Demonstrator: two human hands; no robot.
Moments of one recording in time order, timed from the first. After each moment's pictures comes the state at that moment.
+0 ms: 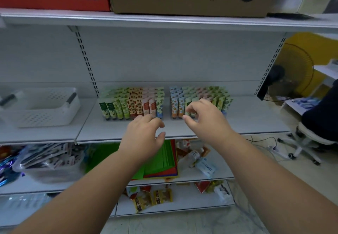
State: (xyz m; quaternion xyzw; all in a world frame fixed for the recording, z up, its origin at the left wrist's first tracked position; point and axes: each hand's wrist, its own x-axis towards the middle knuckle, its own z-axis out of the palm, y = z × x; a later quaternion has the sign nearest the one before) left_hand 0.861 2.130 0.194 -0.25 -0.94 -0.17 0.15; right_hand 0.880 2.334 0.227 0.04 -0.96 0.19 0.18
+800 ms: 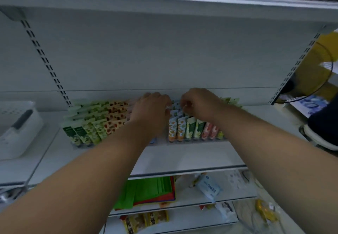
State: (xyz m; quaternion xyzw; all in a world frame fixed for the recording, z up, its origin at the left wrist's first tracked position) left_hand 0.655 2.211 0.187 -0.27 -0.94 -0.16 0.12; right_hand 0.669 2.398 0.211 0.11 -0.99 0.10 0.05
